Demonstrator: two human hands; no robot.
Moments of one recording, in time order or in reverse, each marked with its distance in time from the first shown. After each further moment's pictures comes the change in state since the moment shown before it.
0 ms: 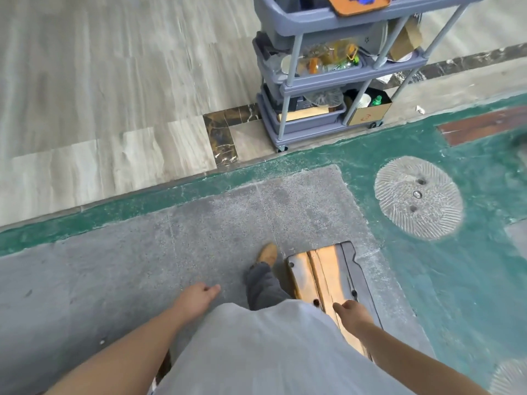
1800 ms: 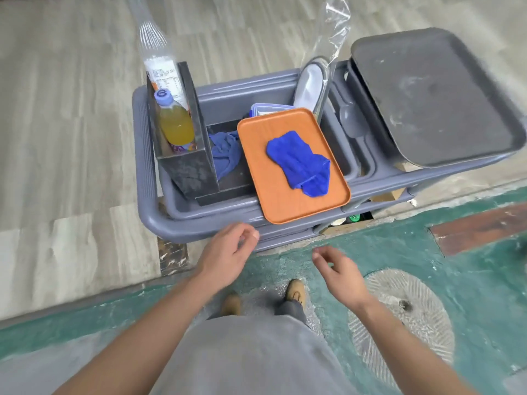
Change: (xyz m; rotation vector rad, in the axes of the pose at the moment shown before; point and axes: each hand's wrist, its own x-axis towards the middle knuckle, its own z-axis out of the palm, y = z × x) left_hand 0.315 0.753 -0.329 -0.094 0.418 0.627; right_hand 0.332 -0.441 -0.654 0.264 0.177 -0.662
